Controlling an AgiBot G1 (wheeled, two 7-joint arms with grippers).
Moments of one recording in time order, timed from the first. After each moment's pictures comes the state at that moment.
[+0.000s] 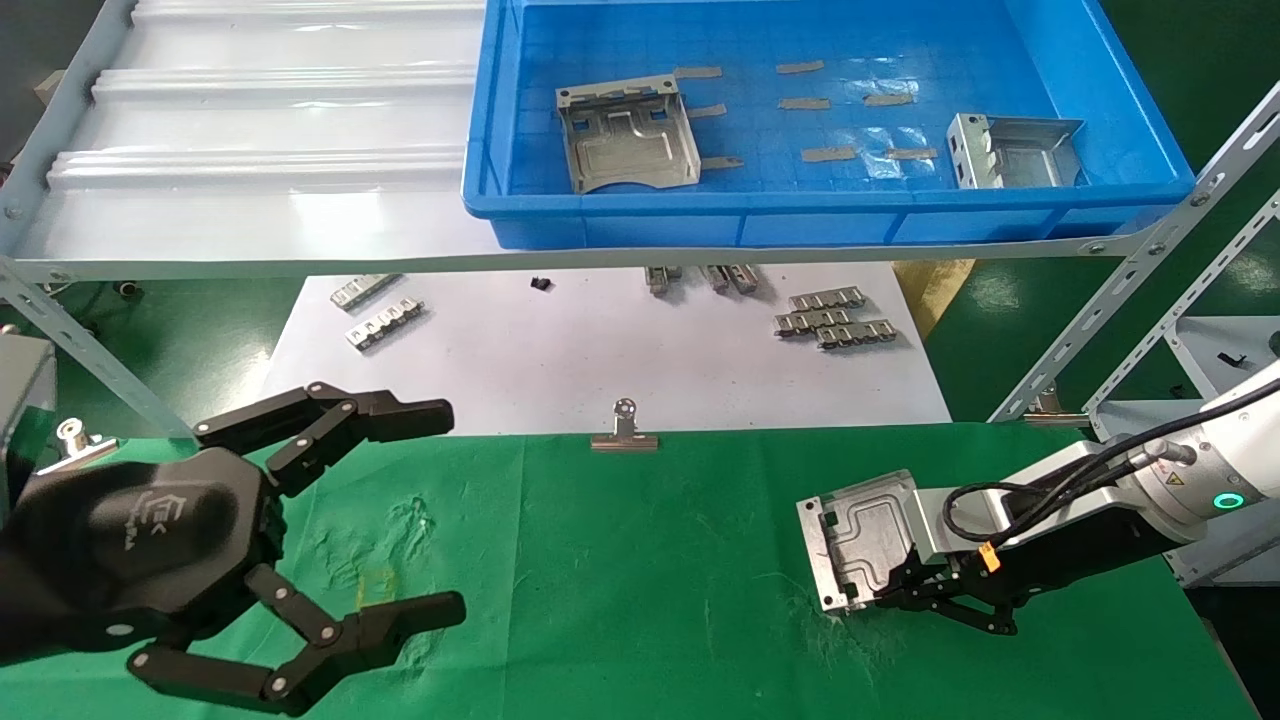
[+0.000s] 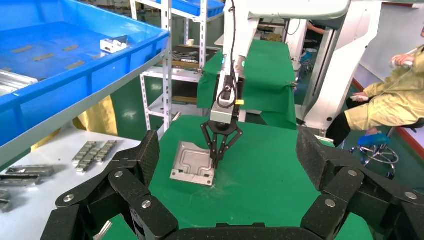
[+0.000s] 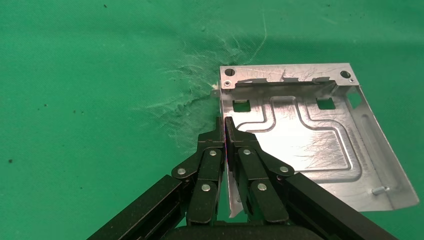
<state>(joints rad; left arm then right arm) -1.10 0.57 0.39 -1.25 0.65 1.45 -0.13 1.83 -1.03 -1.26 0.19 -1.35 -1.53 -0.48</state>
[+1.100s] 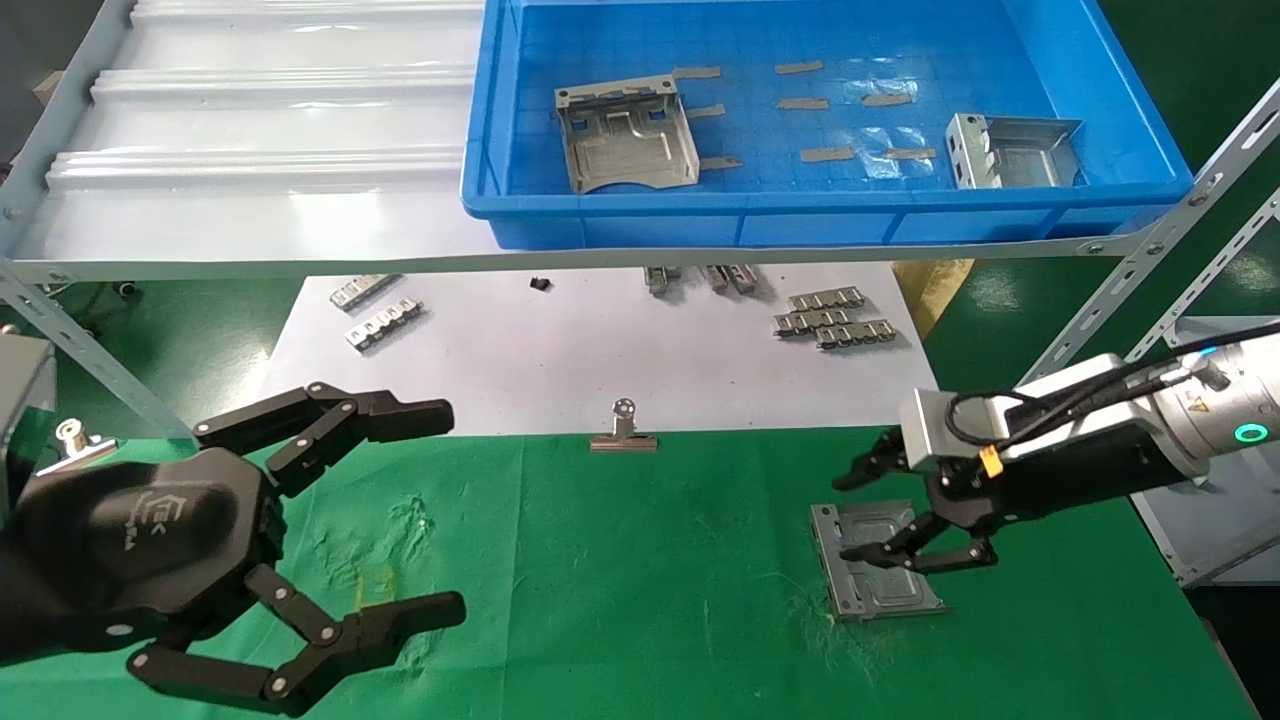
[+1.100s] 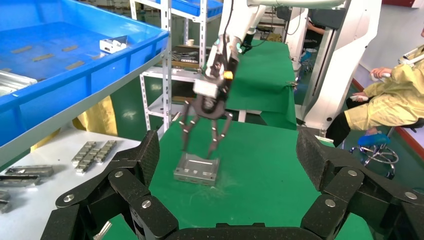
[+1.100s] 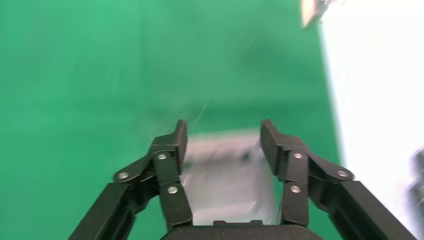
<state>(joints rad) -1.10 0.57 0.39 -1.25 0.65 1.45 -0.13 1.91 -1.06 -1.22 0.06 -1.28 -1.60 -0.52</state>
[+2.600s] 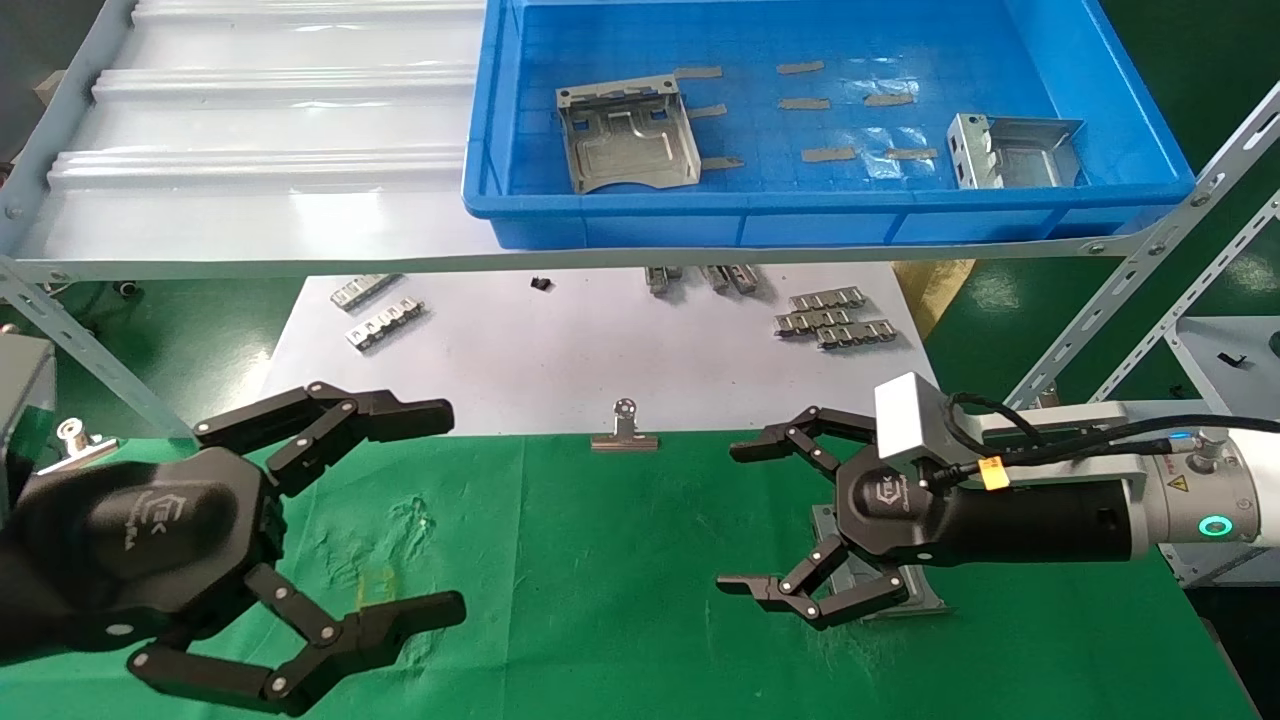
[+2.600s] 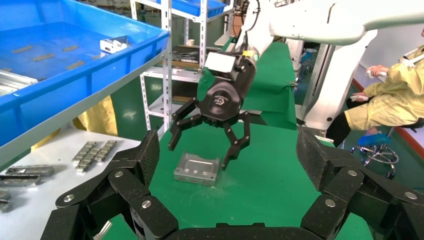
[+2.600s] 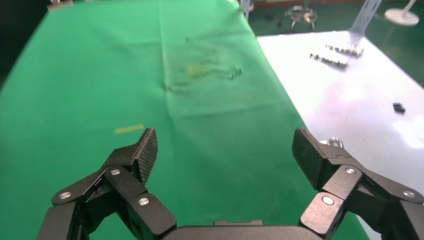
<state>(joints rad) -1.10 0.57 0.39 -1.25 0.65 1.45 -0.13 1.51 -0.84 -0.76 0.65 -1.00 -1.55 -0.18</state>
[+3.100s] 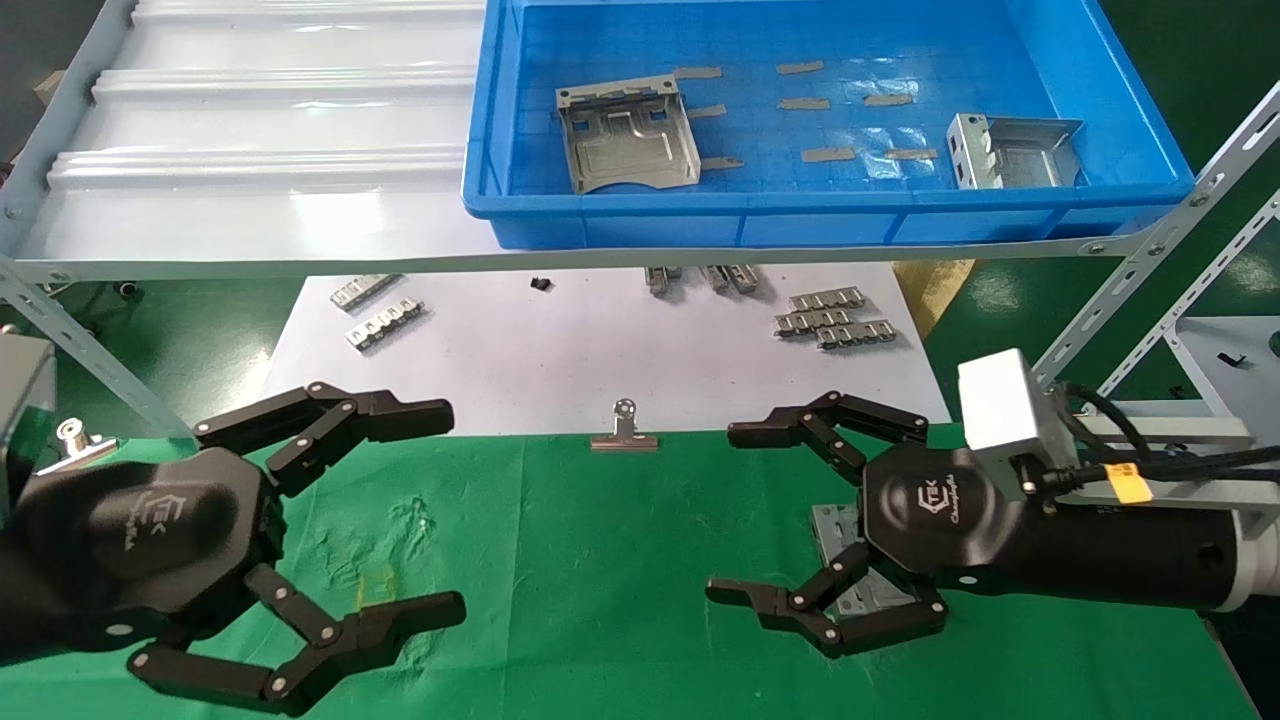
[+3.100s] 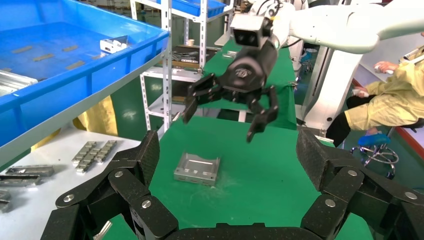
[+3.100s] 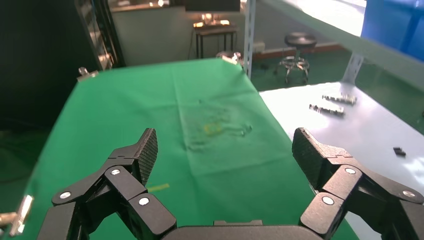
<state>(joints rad) -1.10 0.57 0.39 -1.25 0.65 1.45 -0.13 1.30 -0.73 -0.53 0.96 -0.87 -1.52 0.00</state>
